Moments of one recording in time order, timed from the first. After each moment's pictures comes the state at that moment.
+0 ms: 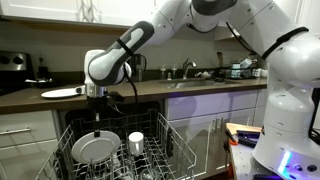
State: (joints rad) arm -0.03 0.71 0.26 -1.65 -0.09 2.39 -0.63
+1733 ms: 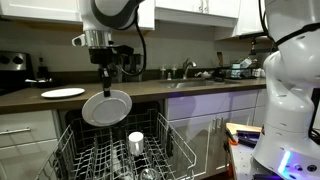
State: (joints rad) arm 0.10 0.27 0.18 -1.83 -0.18 2.10 -0.53
